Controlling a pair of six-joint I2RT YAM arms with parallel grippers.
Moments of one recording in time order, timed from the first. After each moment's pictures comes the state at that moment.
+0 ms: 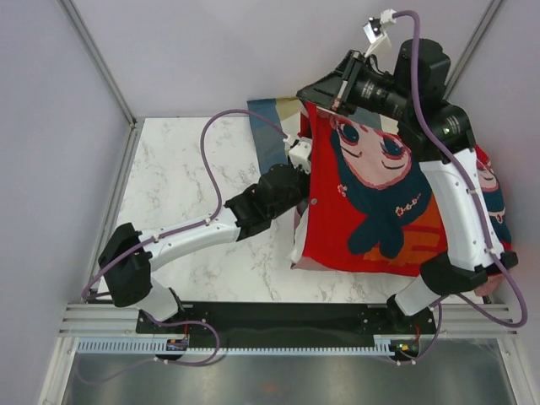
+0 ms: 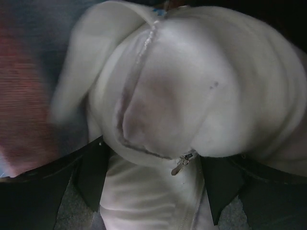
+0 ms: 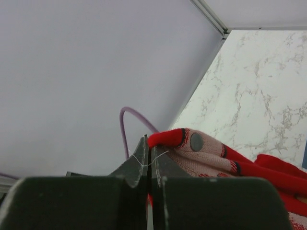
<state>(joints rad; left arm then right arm) -1.00 1.55 1.20 0.20 -0.13 -0.42 0.44 1.56 2.23 -0.73 -0.49 0.79</state>
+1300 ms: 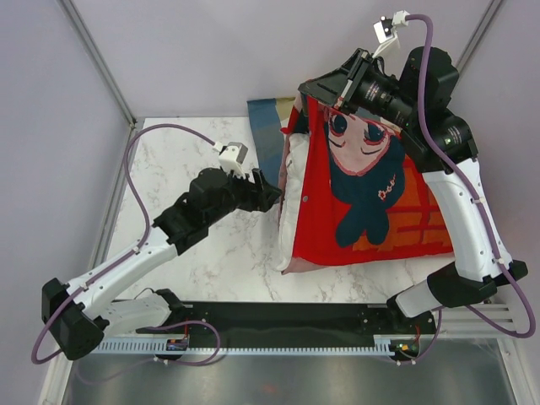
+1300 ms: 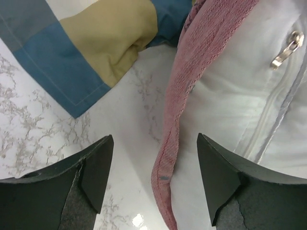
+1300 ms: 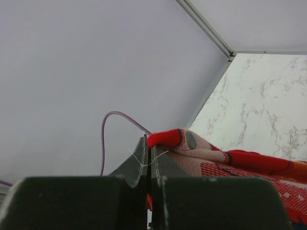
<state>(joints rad) -0.76 1.08 0.95 -0.17 -0.06 -0.50 0.45 1.50 2.11 -0.57 -0.43 0.84</state>
